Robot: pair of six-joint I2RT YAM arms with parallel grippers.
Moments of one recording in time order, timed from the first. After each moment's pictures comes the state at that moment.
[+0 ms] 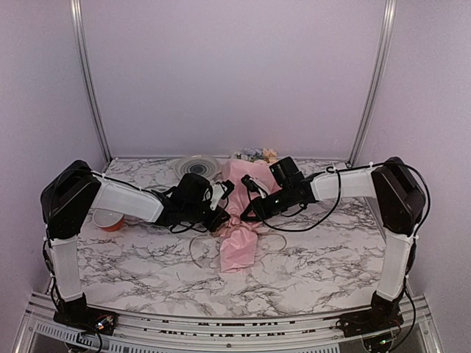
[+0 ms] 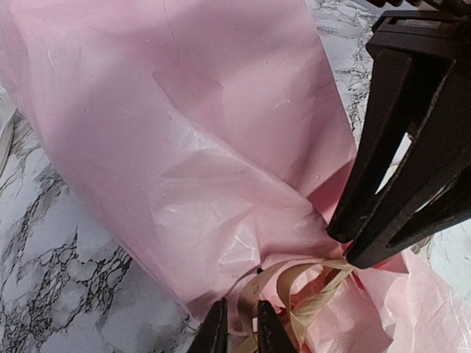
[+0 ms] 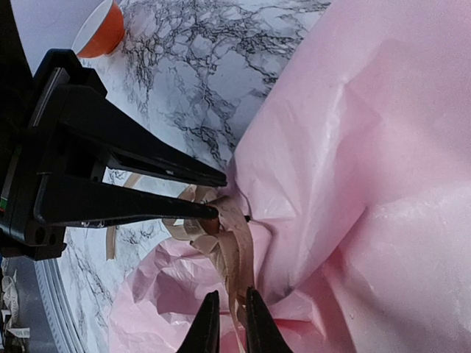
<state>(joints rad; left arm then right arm) -0.79 1.97 1.15 0.16 0.11 -0.02 0.61 1.95 1.27 -0.19 -0.61 0.15</state>
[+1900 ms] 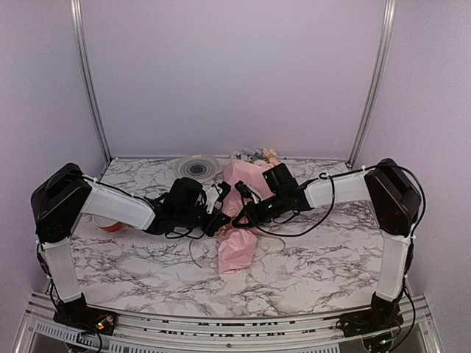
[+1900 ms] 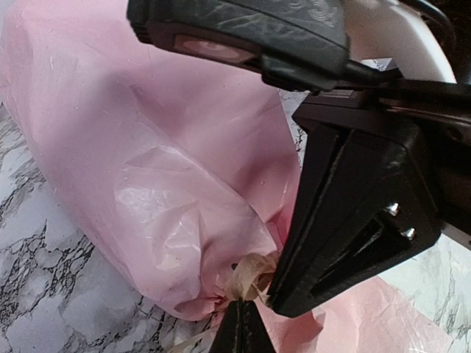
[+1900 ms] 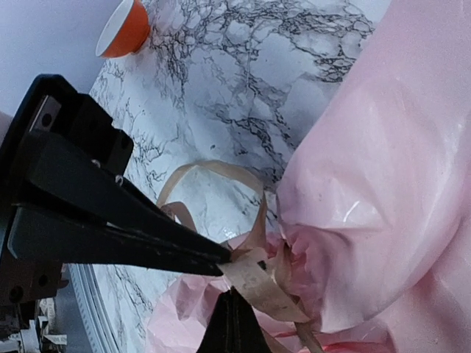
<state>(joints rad) -0.82 1.89 1.02 0.30 0.19 -0.11 0.67 1.97 1.24 -0.10 -0.68 0.30</state>
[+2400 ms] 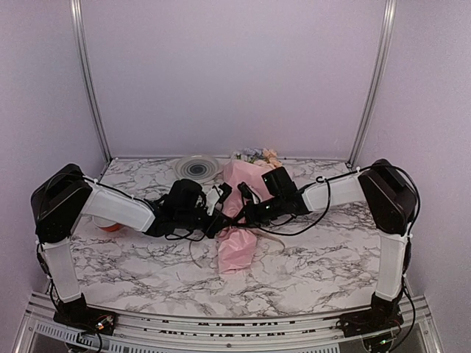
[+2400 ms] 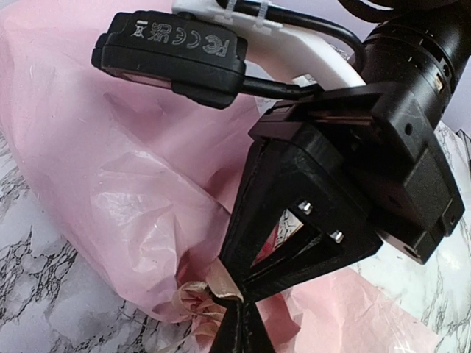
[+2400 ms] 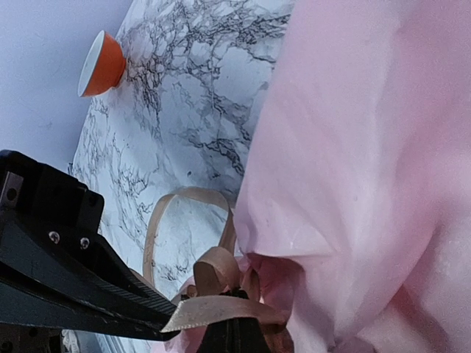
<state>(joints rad) -0.82 1.89 1.00 0.34 0.23 -0.11 0.67 2.01 1.22 0.02 -0.63 0.49</state>
